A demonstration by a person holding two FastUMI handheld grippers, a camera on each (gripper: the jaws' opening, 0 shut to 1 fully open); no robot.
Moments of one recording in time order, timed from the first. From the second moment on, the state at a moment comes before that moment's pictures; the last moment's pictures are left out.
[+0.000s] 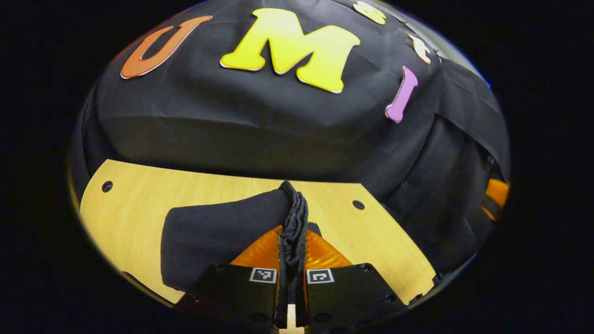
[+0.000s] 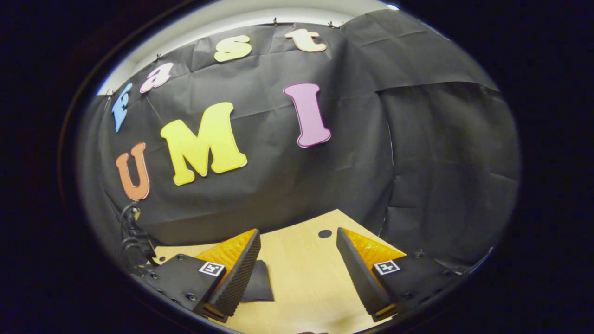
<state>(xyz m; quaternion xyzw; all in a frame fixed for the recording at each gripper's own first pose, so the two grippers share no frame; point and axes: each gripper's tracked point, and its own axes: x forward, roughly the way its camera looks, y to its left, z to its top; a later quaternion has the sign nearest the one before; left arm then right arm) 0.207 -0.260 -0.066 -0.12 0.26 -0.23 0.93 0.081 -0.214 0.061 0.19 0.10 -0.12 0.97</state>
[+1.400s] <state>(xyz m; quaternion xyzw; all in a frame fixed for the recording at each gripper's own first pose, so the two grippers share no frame) 0.168 -0.213 -0.035 0.03 0.16 -0.23 0.96 0.093 -0.135 0.044 0.14 0.13 -0.05 0.98</state>
